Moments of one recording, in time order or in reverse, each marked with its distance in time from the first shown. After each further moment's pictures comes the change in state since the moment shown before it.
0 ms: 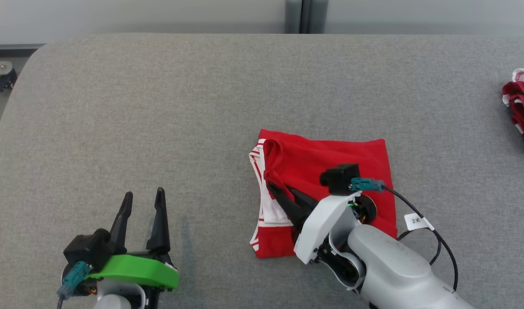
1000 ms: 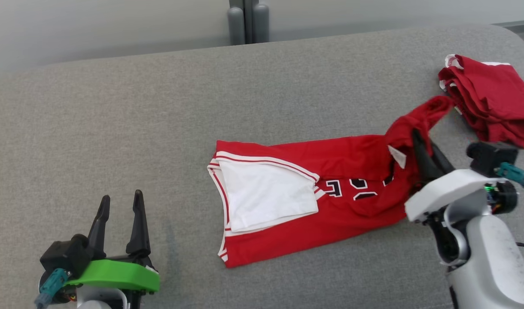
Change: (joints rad) left arm 0.032 0.051 0.026 -0.048 -0.025 0.032 0.000; right arm 0.267 -0.010 -0.825 -0.398 -0.502 0.000 0.171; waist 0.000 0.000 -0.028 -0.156
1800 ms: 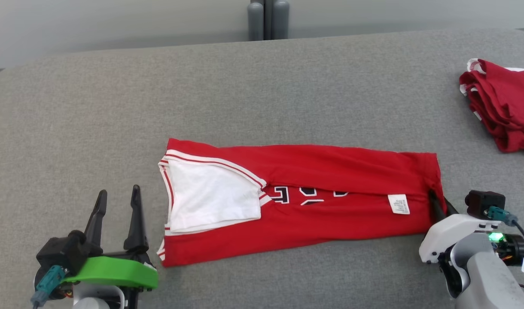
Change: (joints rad) left arm -0.004 0.054 -0.058 -0.048 -0.041 0.058 0.000; right arm -0.016 0.011 -0.128 0.458 -0.216 0.001 -0.162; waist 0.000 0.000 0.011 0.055
